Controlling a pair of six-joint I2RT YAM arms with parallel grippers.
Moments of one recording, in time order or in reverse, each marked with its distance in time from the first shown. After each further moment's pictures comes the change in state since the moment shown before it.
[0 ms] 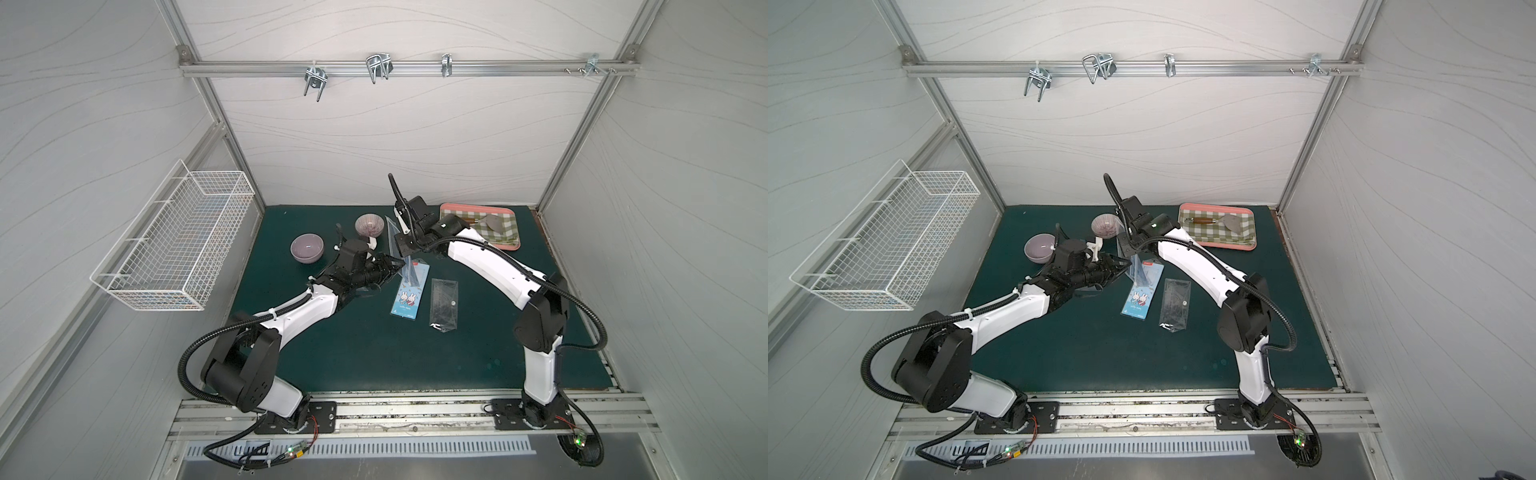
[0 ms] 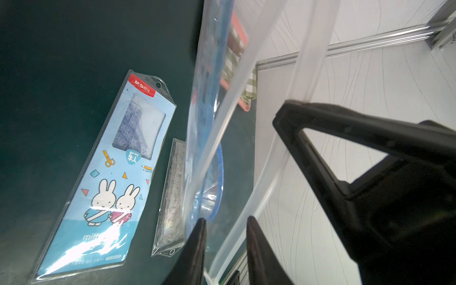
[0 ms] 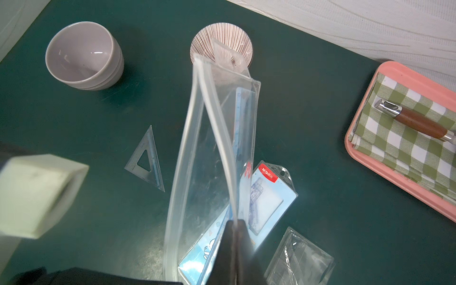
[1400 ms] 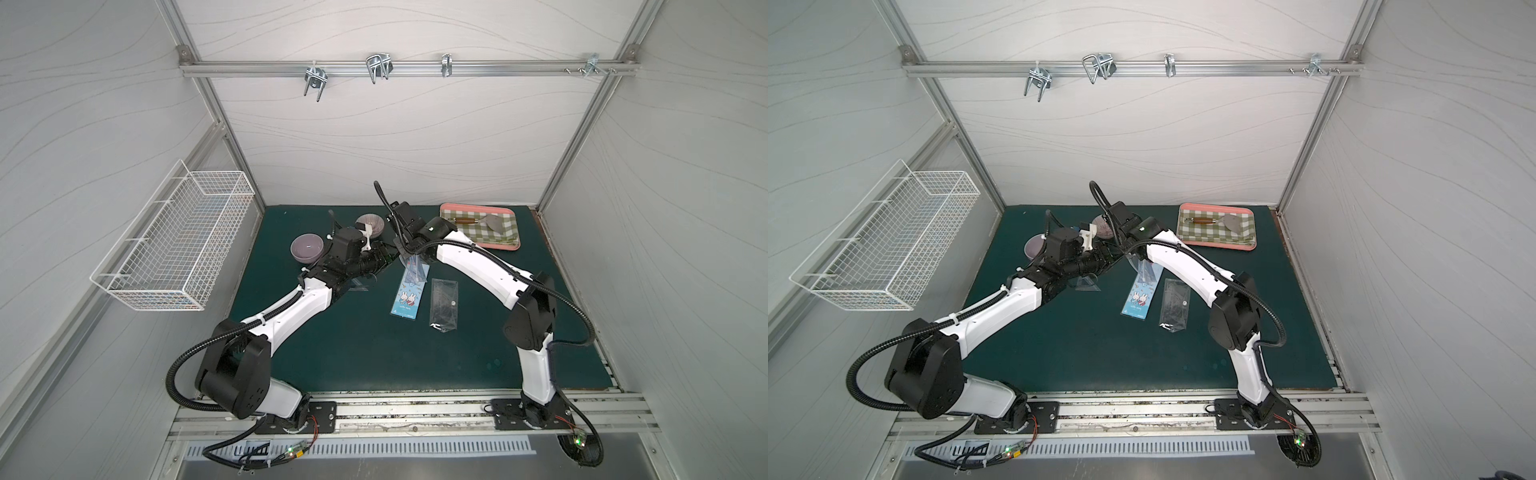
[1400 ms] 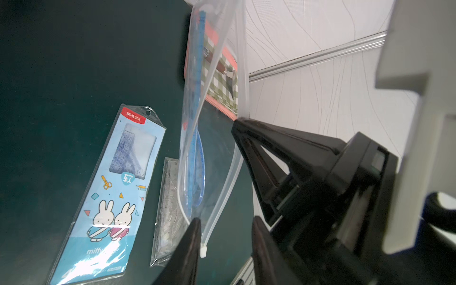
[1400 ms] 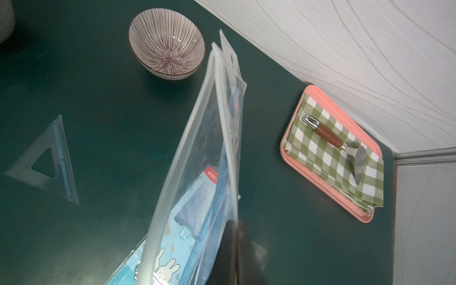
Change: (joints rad) left arm 0.033 -0.050 0.103 -0.102 -0.006 0.076; right arm 0.050 0.066 0.073 -0.069 0.304 -0.136
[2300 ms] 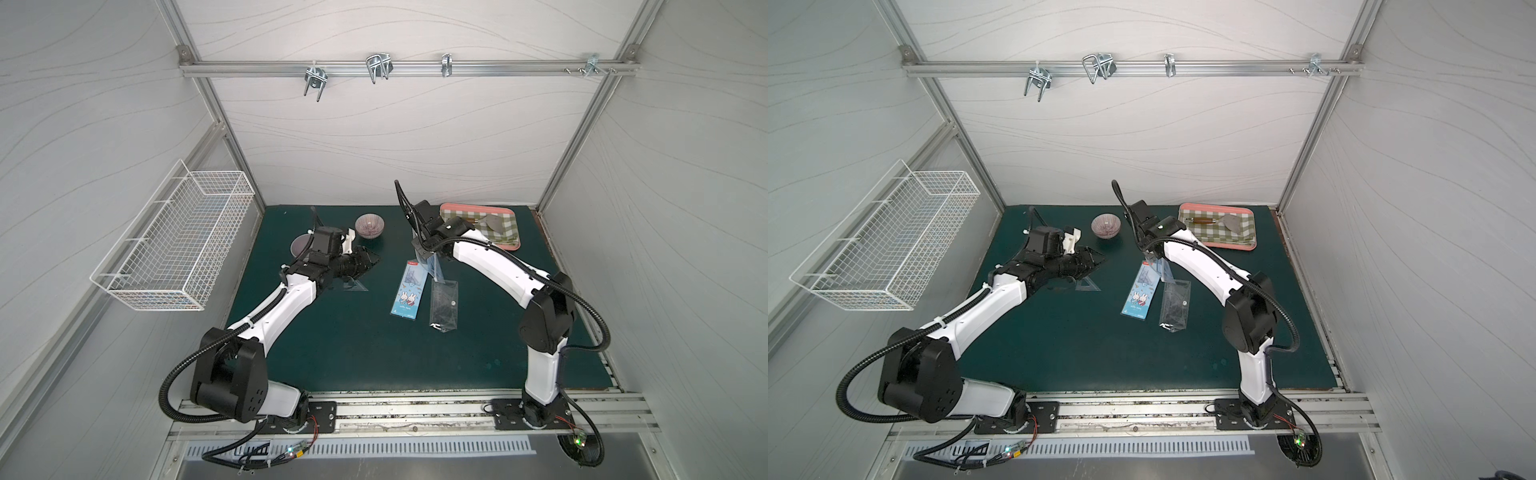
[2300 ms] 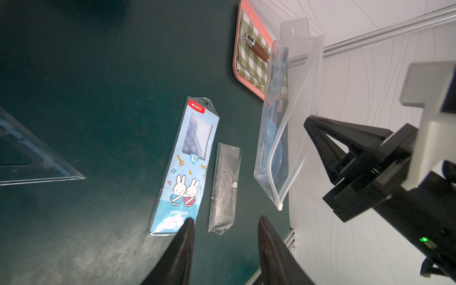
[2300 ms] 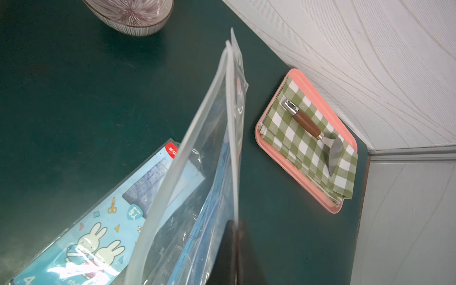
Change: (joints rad) left arm 0.137 -0.034 0.009 -0.277 0.080 0.213; right arm -0.083 -0.095 -0.151 0.041 0.003 -0.174
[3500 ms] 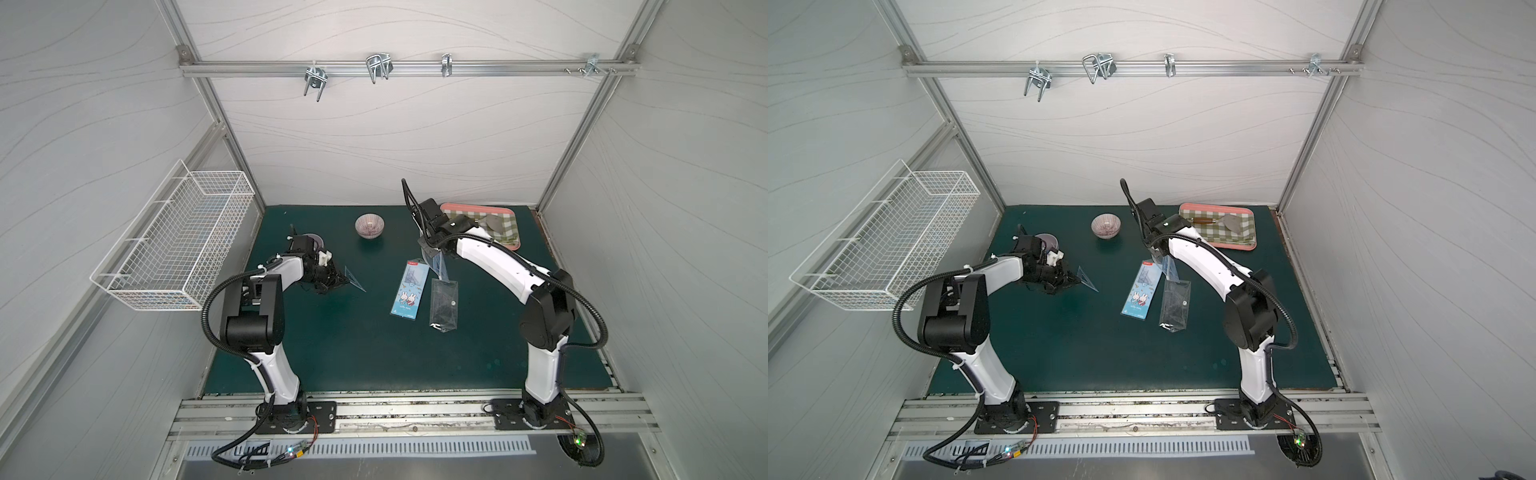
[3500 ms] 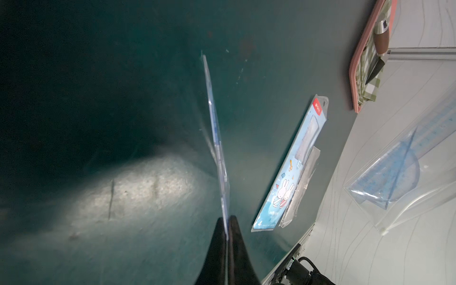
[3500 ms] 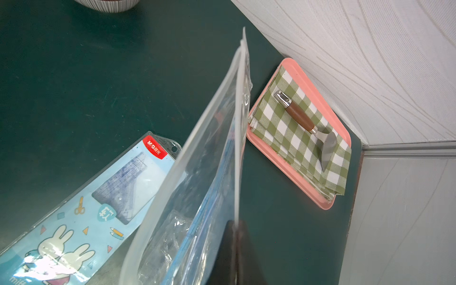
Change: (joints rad) left arm 0.361 0.406 0.109 -0.290 0.185 0.384; right arm -0.060 0.005 -0.032 0.005 -0.006 -0.058
